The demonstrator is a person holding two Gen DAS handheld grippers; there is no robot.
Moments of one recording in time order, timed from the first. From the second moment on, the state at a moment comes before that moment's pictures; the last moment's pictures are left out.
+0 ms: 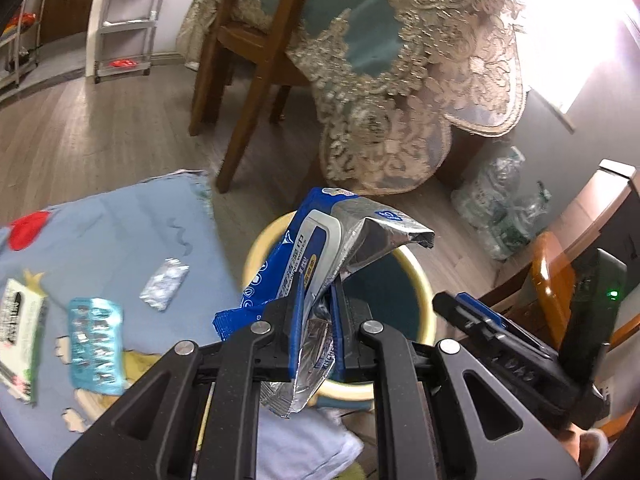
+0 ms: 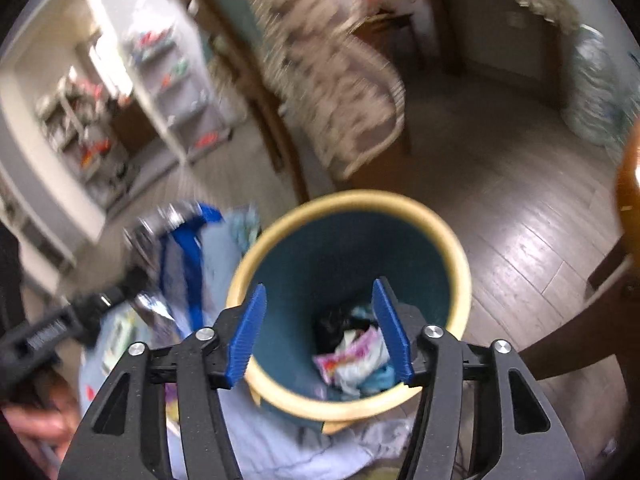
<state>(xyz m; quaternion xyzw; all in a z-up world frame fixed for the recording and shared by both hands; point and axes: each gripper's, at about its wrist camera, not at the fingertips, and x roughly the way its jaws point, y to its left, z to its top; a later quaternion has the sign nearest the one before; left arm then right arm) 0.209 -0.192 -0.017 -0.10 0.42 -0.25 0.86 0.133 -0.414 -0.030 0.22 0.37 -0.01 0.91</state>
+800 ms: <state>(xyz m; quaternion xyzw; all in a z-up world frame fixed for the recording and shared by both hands) 0.214 -0.171 -0.035 -0.11 0.43 -0.25 0.86 0.131 -0.422 -0.017 0.24 0.32 -0.01 0.91</state>
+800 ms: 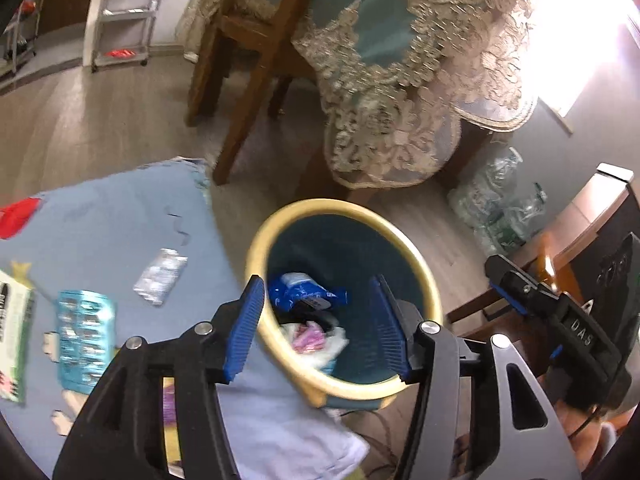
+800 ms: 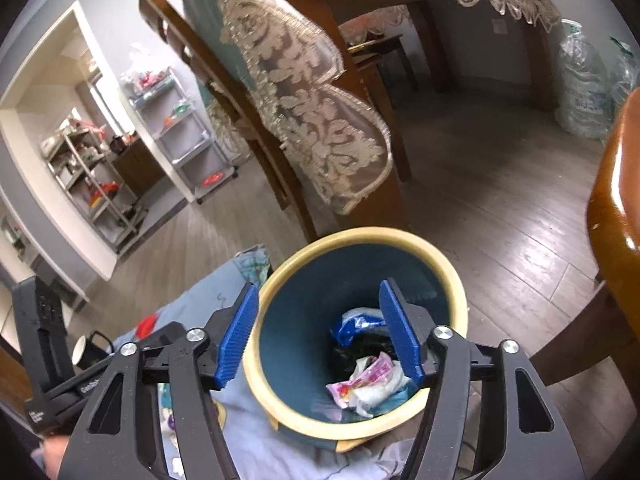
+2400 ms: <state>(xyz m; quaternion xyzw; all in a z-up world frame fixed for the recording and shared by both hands) 0.214 0.033 -0.094 -0.10 0.48 -0.06 0.87 0.295 -0.186 -0.126 0.06 0.51 0.14 0.84</state>
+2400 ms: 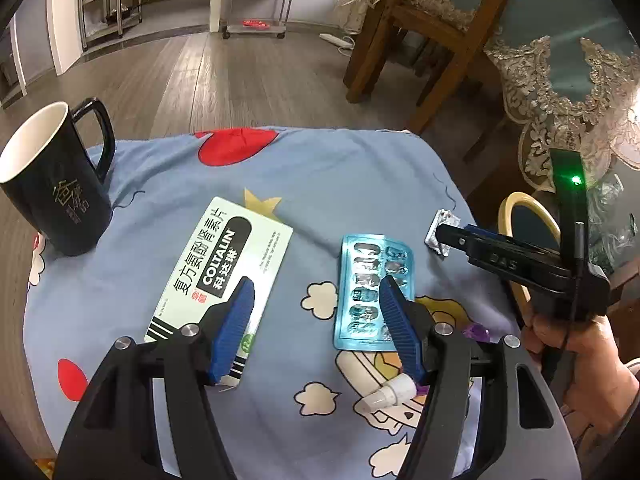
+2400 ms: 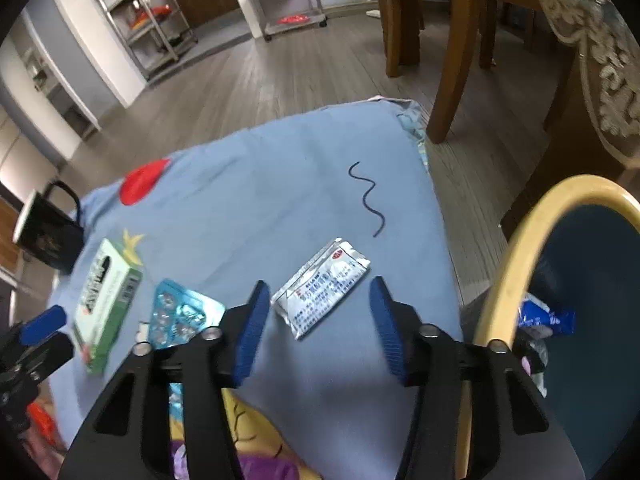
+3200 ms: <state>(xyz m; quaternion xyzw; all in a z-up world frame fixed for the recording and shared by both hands) 0.252 -0.045 -0.148 -0.05 0.55 -0.09 0.83 0.256 -0.232 -0.064 0.07 0.43 0.17 0.88</state>
